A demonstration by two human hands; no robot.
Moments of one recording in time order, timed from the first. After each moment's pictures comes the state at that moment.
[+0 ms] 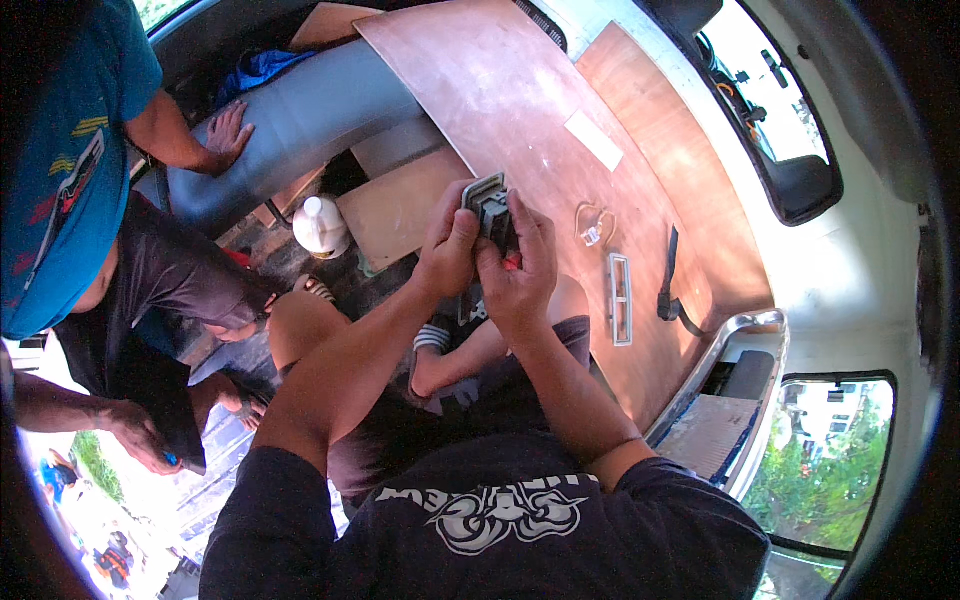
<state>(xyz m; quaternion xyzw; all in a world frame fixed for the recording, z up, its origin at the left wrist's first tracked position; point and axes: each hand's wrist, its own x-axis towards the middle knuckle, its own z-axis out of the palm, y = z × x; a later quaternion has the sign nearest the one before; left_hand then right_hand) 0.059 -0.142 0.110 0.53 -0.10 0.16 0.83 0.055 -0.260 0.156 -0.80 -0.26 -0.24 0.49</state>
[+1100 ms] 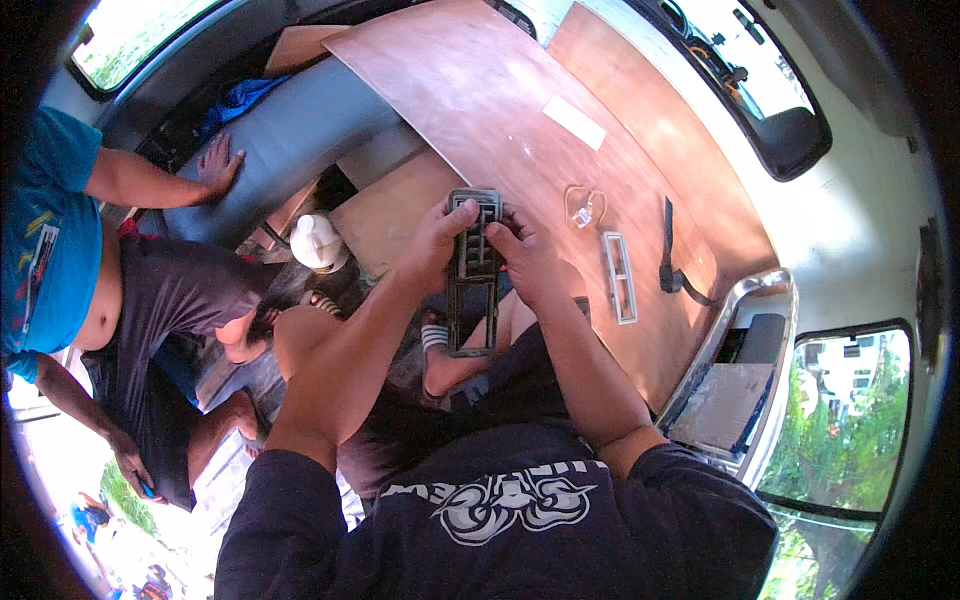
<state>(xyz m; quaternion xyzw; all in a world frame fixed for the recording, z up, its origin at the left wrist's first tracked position) 0.065 -0.136 0.121 0.39 -0.01 -0.12 0.91 0.085 -0.307 0.119 -0.69 -0.11 0.17 0.70</state>
